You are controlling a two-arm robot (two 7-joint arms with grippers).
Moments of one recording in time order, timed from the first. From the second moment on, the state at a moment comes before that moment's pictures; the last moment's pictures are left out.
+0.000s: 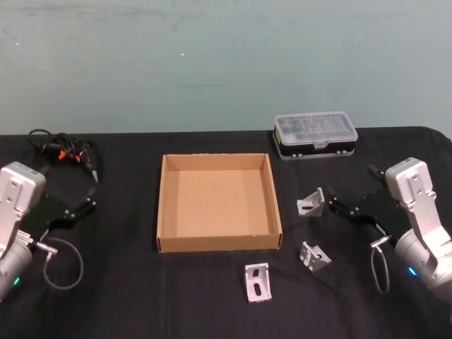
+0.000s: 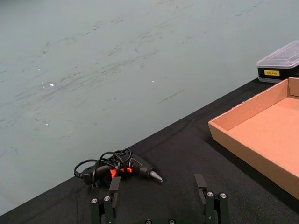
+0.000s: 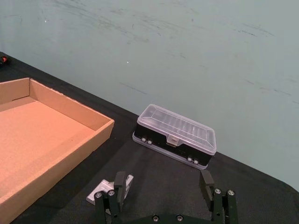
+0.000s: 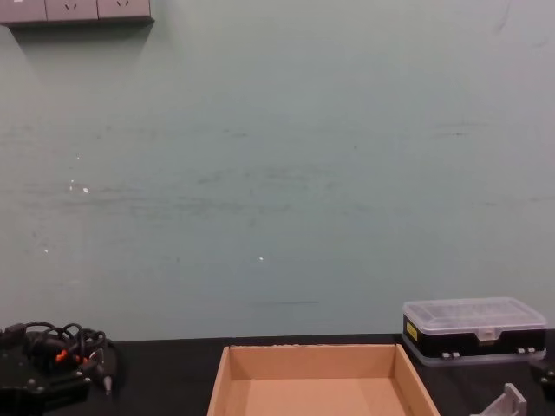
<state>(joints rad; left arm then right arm) -0.20 0.60 0.45 -1.41 -0.25 -0.12 0.03 0.20 0.60 -0.45 -1.41 0.25 -0.12 -0.03</state>
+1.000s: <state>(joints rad) -0.20 0.60 0.45 -1.41 -0.25 -0.12 0.03 0.18 0.60 -0.43 -1.43 0.25 -0.14 0.00</state>
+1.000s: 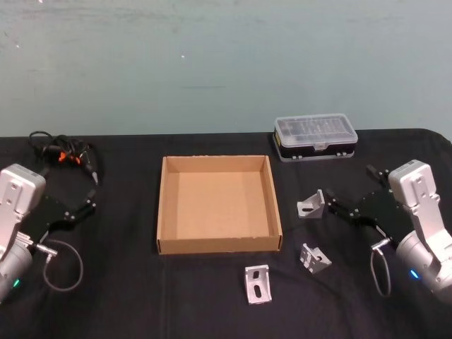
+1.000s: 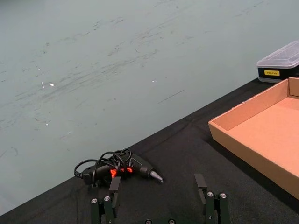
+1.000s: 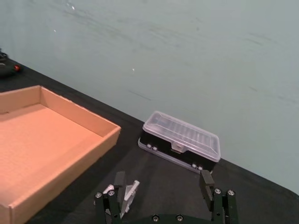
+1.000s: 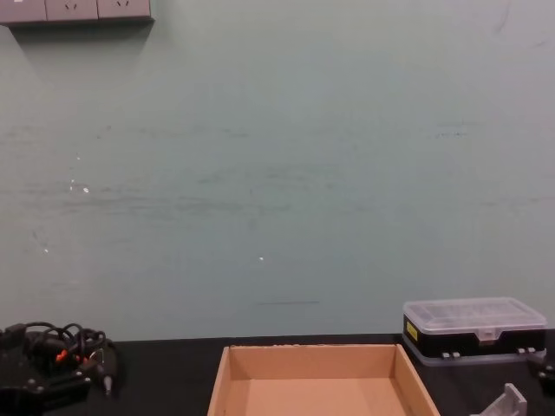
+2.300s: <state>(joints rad) -0.20 0.60 0.45 -1.41 -0.25 -0.12 0.03 -0.05 0.66 -0.34 -1.66 0.32 -0.08 0.22</state>
